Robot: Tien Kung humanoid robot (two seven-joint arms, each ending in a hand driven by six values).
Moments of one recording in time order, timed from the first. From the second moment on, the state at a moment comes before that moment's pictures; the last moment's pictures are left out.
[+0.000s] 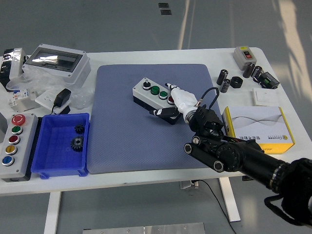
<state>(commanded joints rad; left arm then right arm) -0.02 0.11 -1.57 -0.18 1.48 0.07 0.33 0.79 0.00 0.41 0.78 -1.60 -0.38 -0.38</state>
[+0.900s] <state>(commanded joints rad) -0.02 0.11 -1.55 -0.18 1.45 0.07 0.32 0.77 -0.07 0.40 0.85 -1.62 -0.38 -0.28</state>
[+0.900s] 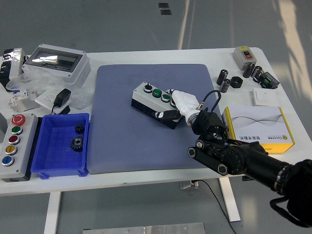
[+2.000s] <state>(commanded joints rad) -0.03 0.11 -1.56 -0.18 1.48 0.07 0.30 0.60 -0.30 0.47 1.05 -2.02 -0.36 0.08</state>
